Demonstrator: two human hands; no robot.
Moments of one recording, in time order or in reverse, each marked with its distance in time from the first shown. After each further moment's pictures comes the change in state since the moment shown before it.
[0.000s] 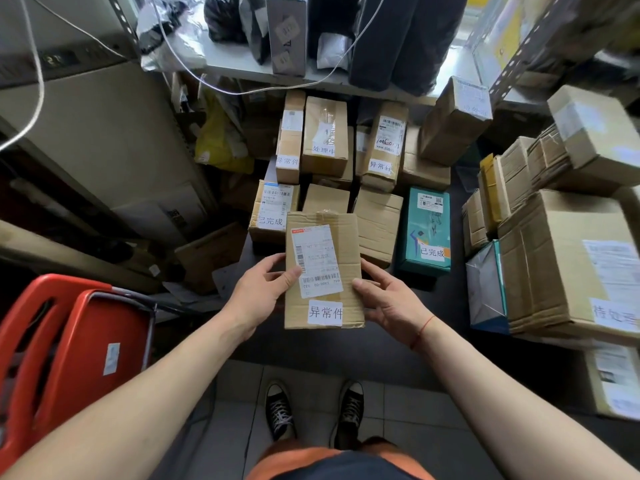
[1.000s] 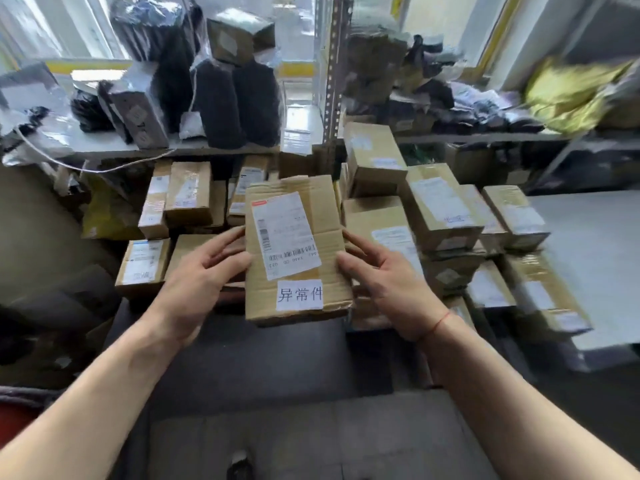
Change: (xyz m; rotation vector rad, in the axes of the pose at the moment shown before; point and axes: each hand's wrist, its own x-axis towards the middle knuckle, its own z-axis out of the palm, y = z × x) left_hand -0.115 0.150 0.208 -0.088 -0.162 0.338; right_hand -0.211 -0.125 -0.168 -0.257 0.199 -0.483
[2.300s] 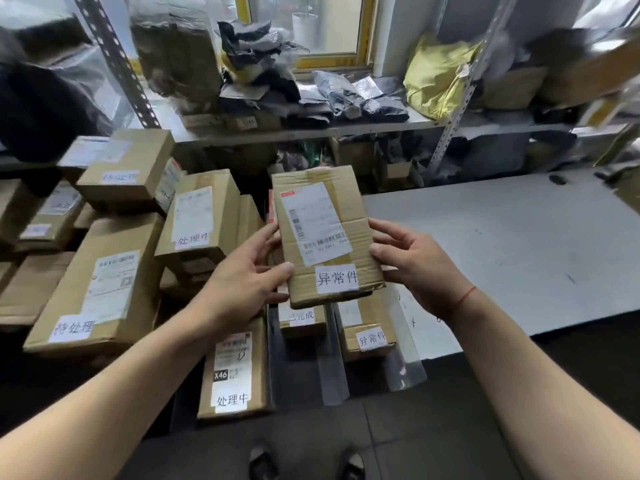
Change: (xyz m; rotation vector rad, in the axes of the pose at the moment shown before) left_hand 0.072 0.010 0.530 0.128 -0.192 0.054; right_hand -0.053 -0.010 -0.536 -0.039 0.092 0.050
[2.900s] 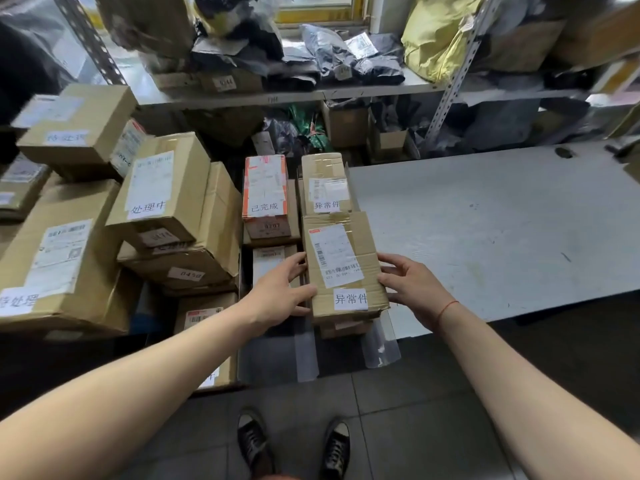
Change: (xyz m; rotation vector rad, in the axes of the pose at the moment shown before) left_hand 0.052 -0.127 0.087 0.006 -0.127 -0.290; right_hand 0.003 0.128 -0.069 -0.039 0.093 0.309
